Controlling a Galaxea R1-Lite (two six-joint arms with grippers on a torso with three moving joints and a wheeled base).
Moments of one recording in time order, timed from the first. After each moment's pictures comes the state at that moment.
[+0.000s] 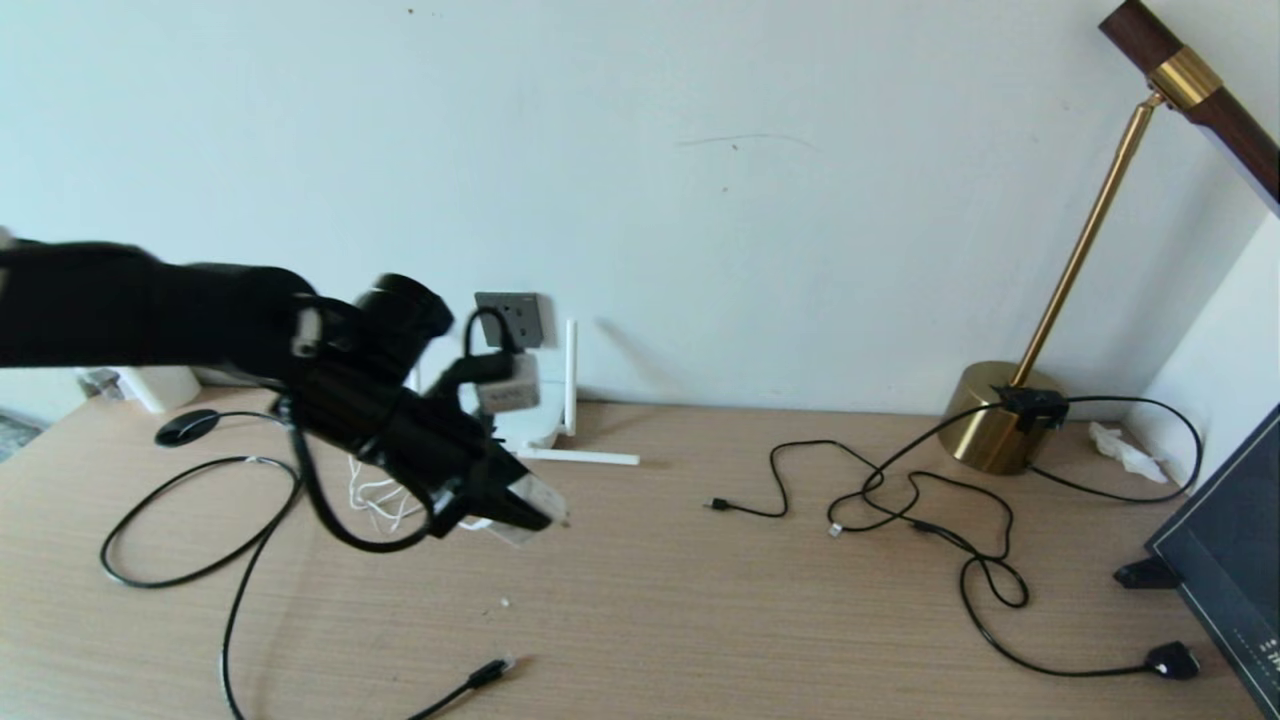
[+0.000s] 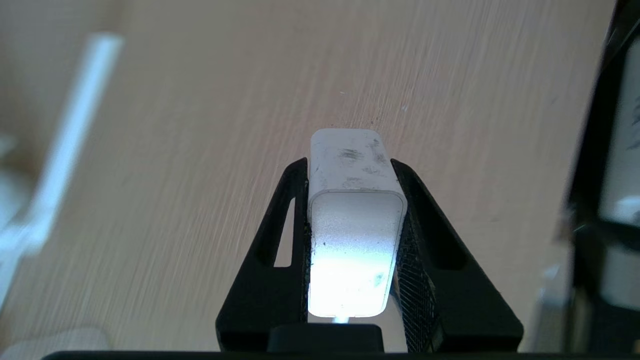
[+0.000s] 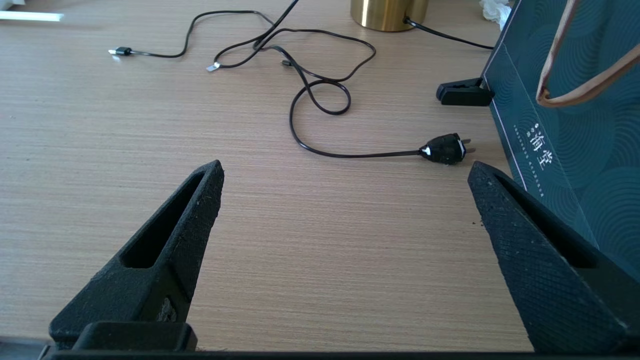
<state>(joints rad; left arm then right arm) -0.26 1.91 -1.51 0.67 -0.64 0.94 0.01 0.00 -0.08 0.20 -0.01 0.03</state>
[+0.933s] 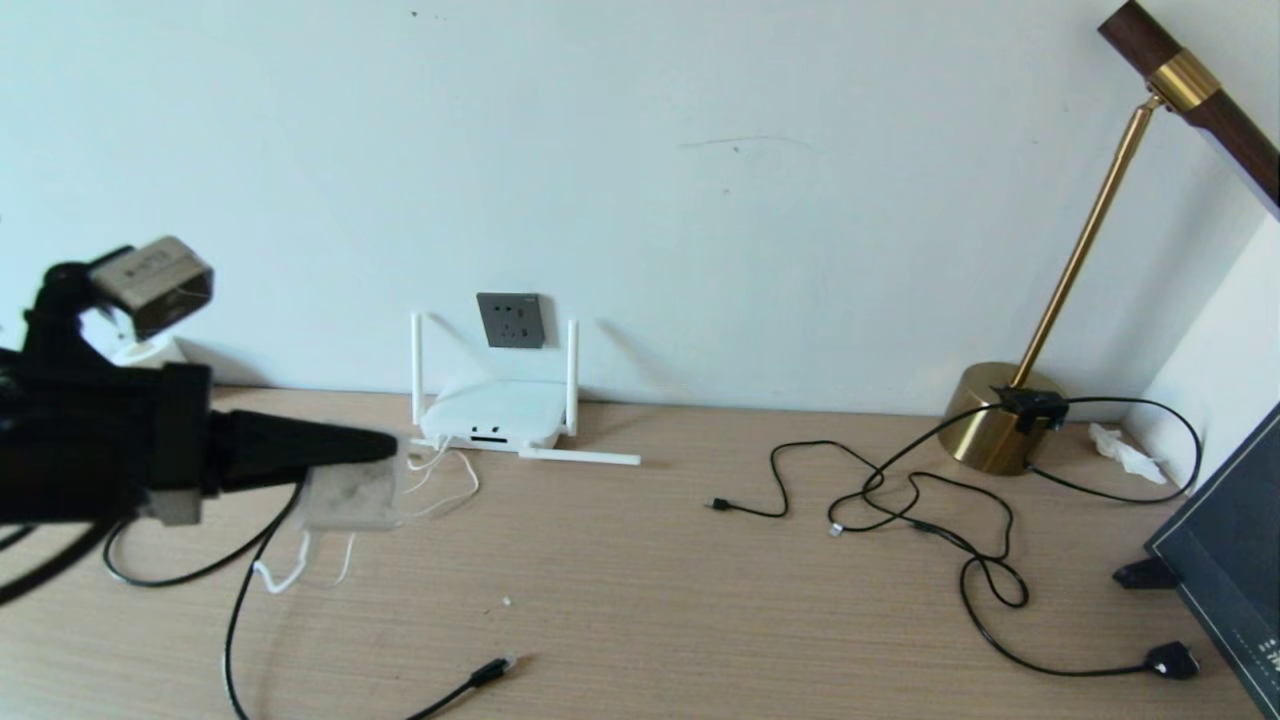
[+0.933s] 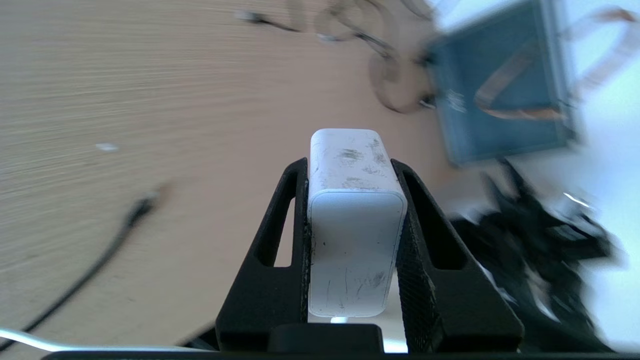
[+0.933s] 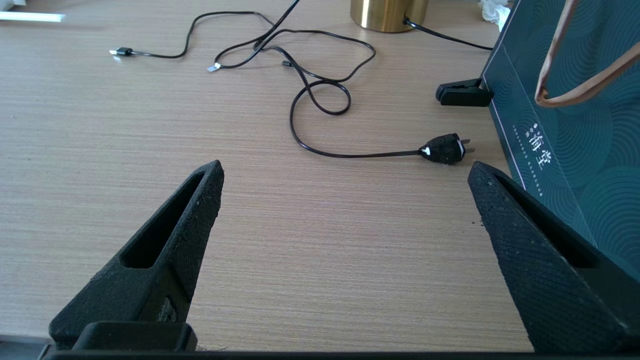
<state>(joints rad) -0.10 1.29 -1.02 0.29 -0.68 -0.34 0.01 0.00 -0.08 0.20 -0.01 0.03</state>
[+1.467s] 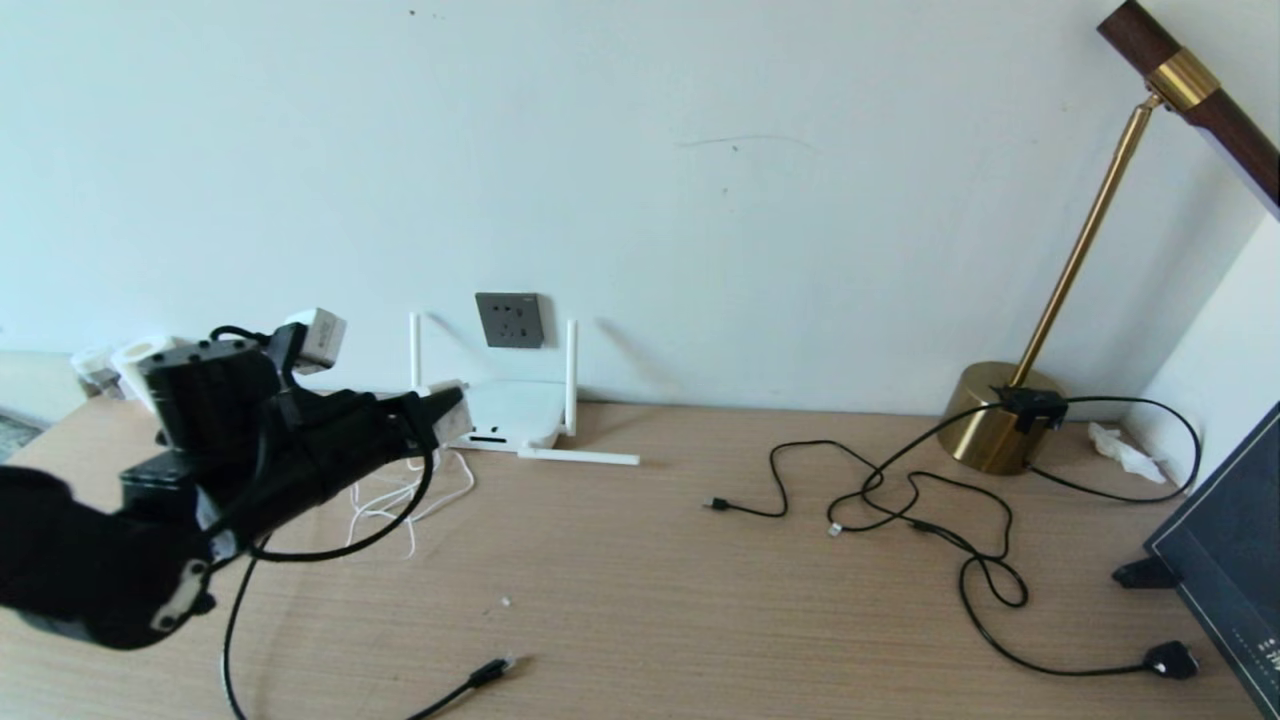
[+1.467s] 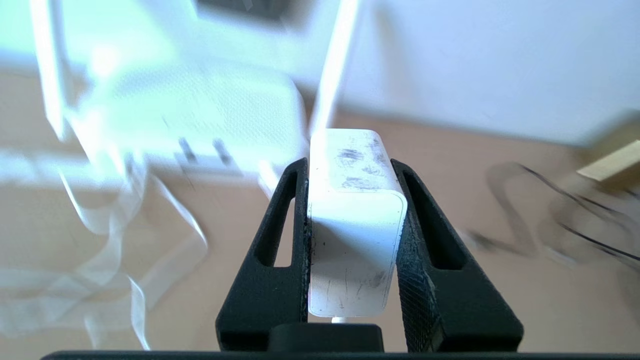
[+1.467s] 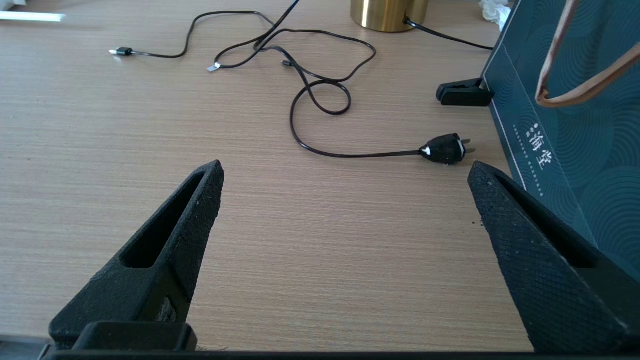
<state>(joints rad) -0.15 1.81 -0.65 -1.06 -0.16 -0.21 0.01 0.00 -0.08 0.20 -0.01 0.03</state>
